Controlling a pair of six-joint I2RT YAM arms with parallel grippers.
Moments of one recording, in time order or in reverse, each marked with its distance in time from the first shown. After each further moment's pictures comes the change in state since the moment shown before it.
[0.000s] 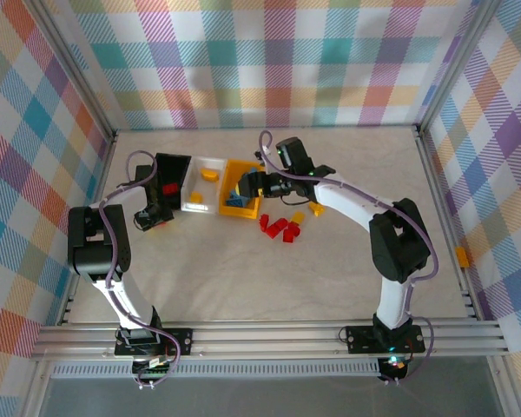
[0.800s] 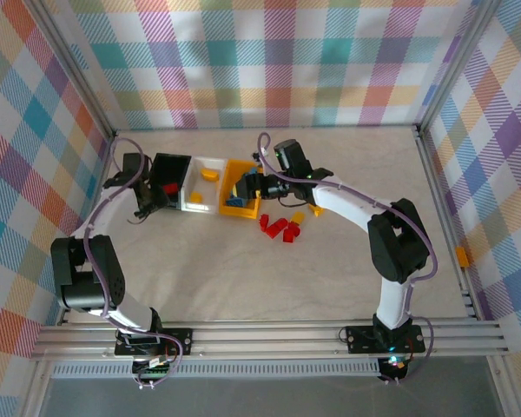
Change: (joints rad) left arm -0.027 -0.219 0.080 -0.089 0.045 -0.045; right arm 0.016 -0.001 -0.029 0.058 -0.014 0.026
